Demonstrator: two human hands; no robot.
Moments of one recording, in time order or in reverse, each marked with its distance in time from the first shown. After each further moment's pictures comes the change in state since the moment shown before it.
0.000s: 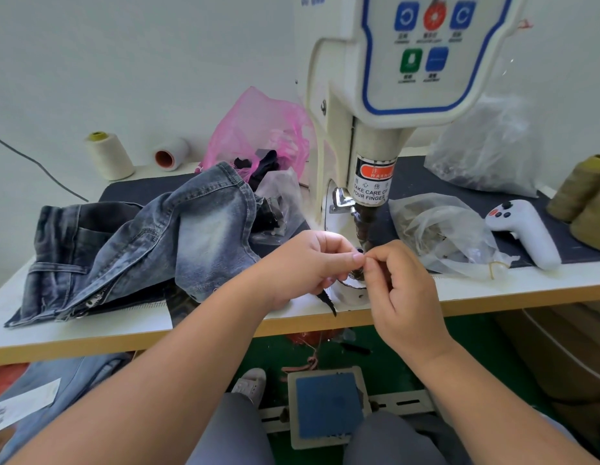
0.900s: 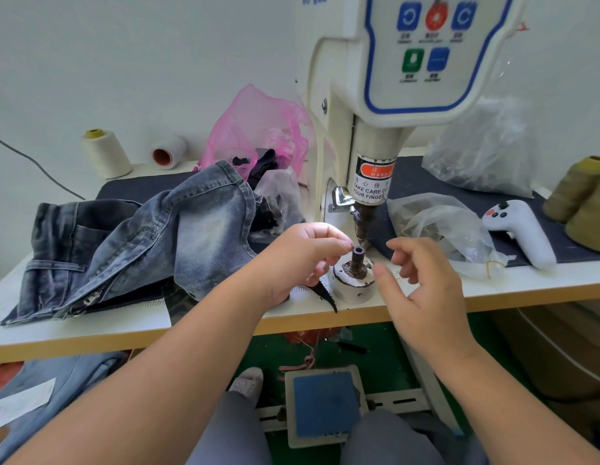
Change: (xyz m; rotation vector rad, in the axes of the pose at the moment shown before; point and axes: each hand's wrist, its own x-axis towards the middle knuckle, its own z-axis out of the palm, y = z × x) left_hand 0.006 -0.005 -0.004 -0.144 0.127 -0.023; right_hand -0.003 0.005 -0.021 -0.098 0.009 0.157
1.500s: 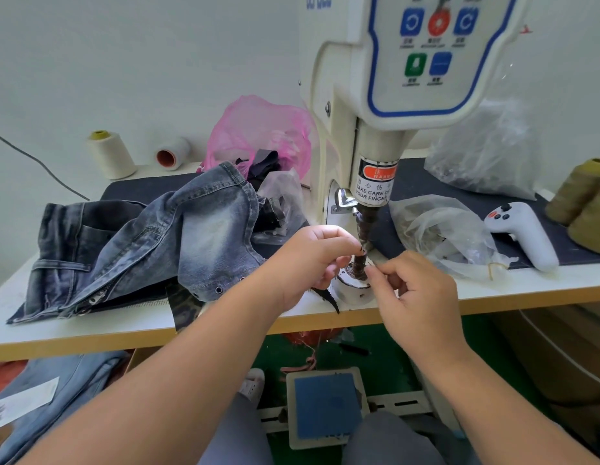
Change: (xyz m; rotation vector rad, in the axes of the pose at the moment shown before) left_hand 0.000 0.001 0.010 -0.058 -0.003 0.004; right_hand -0.003 -0.009 0.005 -0.103 0.023 -0.068
